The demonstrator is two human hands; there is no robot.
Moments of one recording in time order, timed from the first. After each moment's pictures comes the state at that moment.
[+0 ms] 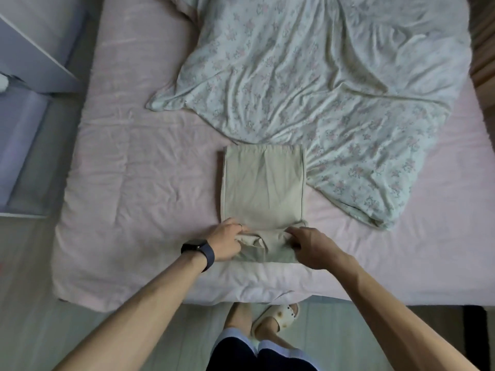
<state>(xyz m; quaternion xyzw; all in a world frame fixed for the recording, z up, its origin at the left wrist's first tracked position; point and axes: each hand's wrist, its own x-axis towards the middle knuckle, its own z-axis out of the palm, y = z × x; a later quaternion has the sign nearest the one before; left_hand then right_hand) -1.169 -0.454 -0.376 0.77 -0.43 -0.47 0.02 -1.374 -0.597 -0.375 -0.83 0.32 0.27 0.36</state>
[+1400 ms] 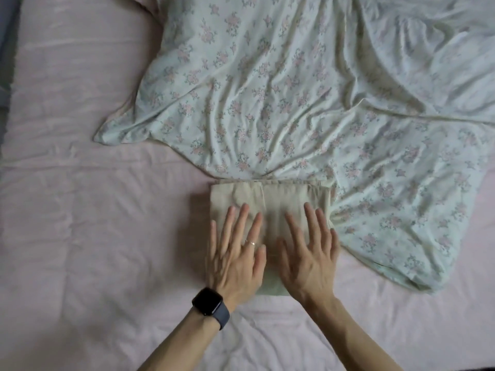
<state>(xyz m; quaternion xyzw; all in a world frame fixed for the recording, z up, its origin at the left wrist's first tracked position) -1.111 -0.560 -0.476 0.81 -0.57 -0.07 0.12 -1.253 -0.646 -0.470 -0.86 0.49 -0.10 0.13</state>
